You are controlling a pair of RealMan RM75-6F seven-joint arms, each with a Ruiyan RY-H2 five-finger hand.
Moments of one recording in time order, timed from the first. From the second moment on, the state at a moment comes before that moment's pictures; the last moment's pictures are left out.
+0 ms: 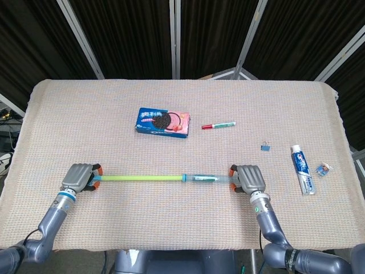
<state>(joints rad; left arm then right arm) -0.47 -1.51 -0.09 -1.29 1.21 0.91 0.13 0.56 -1.60 0.15 -1.49 -0.94 1.07 -0.45</state>
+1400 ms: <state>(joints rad) -0.50 -1.49 -0.11 -1.38 1.17 0.95 0.17 0.57 -1.56 0.16 -1.57 -0.95 1.07 -0.46</state>
